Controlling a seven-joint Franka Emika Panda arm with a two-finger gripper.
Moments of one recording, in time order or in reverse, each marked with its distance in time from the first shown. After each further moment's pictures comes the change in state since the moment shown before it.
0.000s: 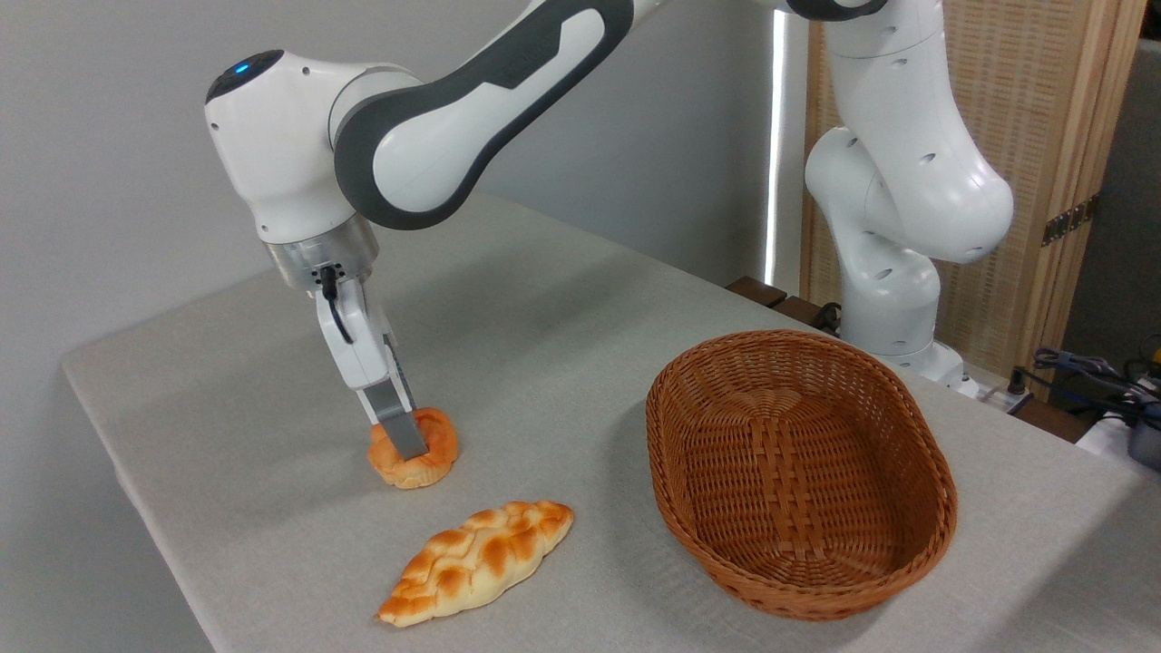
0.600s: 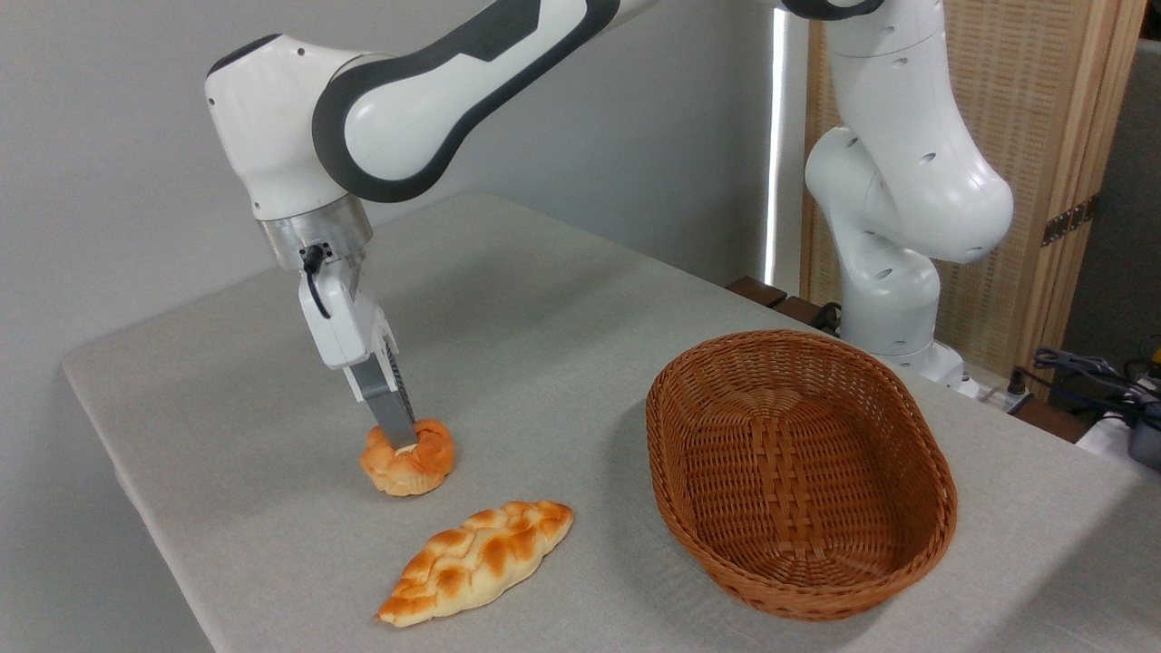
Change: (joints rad) arm -0.001 -0.006 -0.047 0.005 0.139 0.000 -0.002
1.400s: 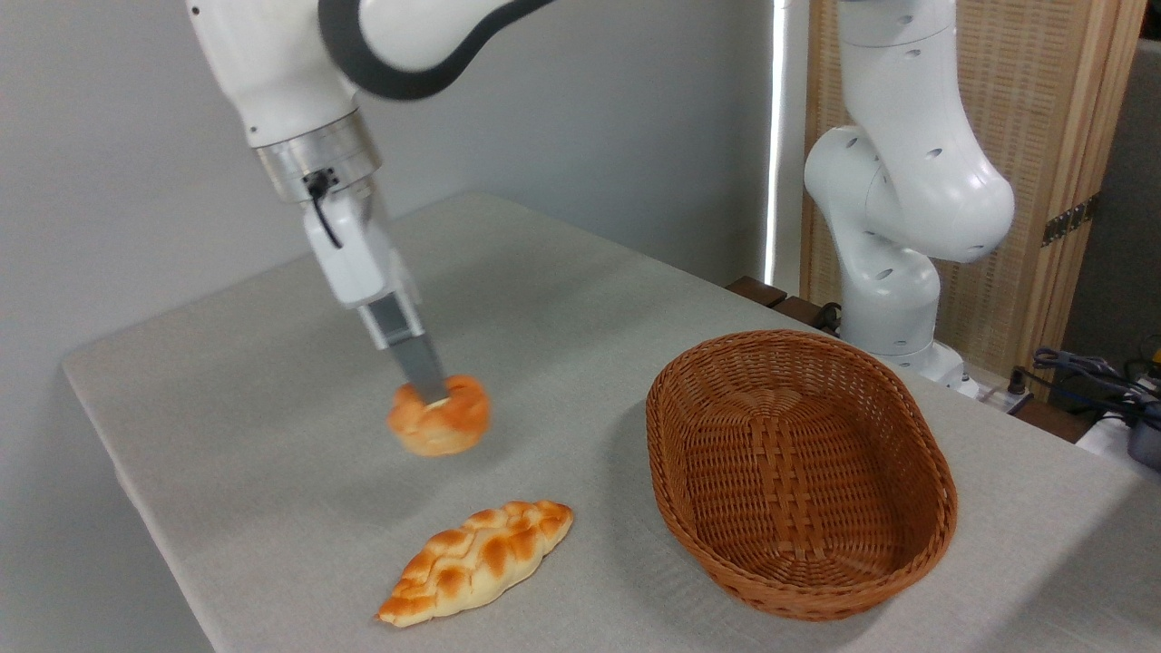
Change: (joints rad) arm 0.025 -0.093 0.072 0.100 0.002 -0.267 0.132
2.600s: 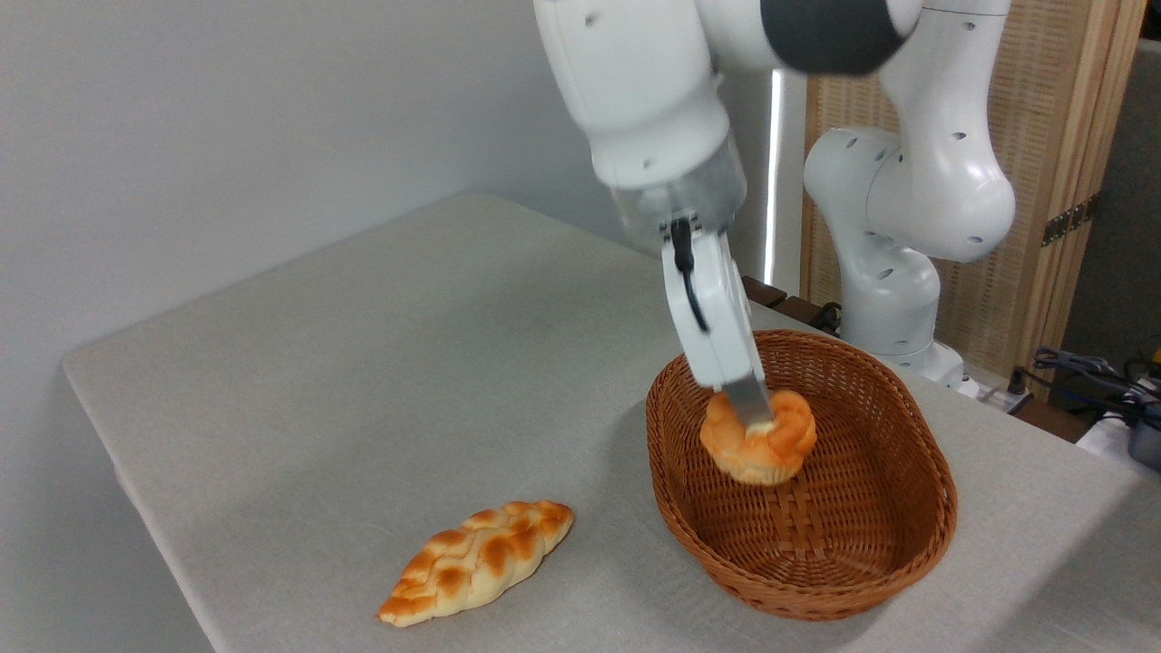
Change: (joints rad) arm 0.012 -0.383 0.446 -0.447 0.002 -0.008 0.691
